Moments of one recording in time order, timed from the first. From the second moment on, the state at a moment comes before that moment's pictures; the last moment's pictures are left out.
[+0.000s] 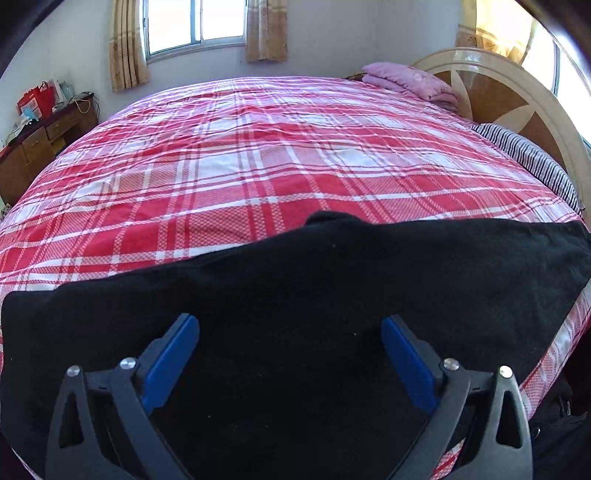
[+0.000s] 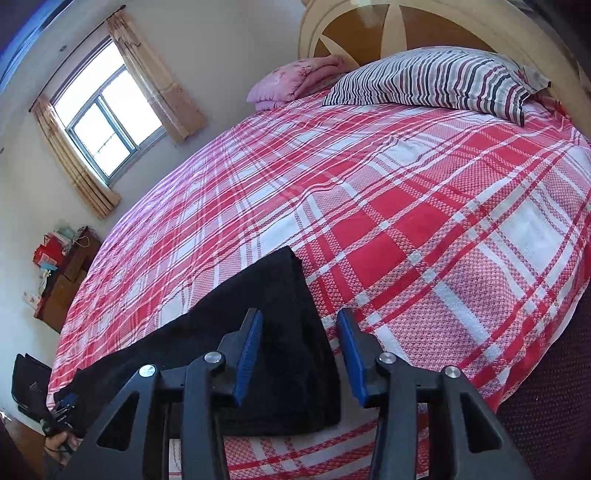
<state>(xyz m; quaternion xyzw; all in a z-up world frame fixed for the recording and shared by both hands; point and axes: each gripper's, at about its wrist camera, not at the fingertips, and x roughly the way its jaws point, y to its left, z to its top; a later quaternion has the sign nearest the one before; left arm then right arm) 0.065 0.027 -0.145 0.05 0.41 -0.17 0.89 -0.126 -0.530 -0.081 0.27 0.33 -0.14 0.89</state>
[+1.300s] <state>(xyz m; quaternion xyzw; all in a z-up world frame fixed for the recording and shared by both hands) 0.068 0.025 -0.148 0.06 0.40 -0.17 0.90 -0.130 -0.453 -0.023 0.18 0.28 -0.09 0.94</state>
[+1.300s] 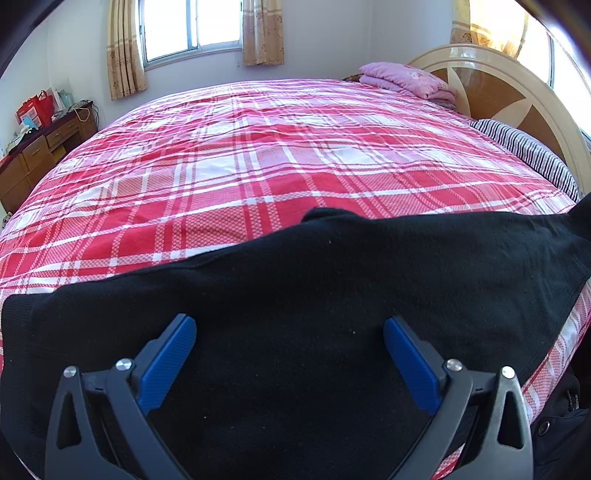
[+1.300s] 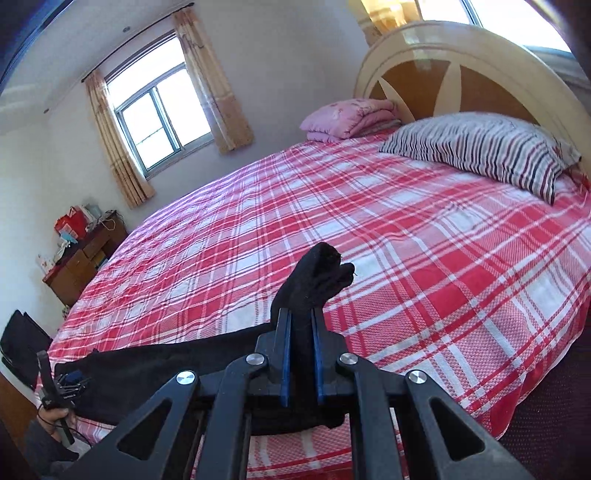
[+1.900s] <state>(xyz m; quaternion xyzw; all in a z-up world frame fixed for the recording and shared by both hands) 0.068 0.025 -0.149 0.06 0.40 -0.17 0.90 -0.104 -0.357 -0.005 0.13 0.28 0.01 0.95</state>
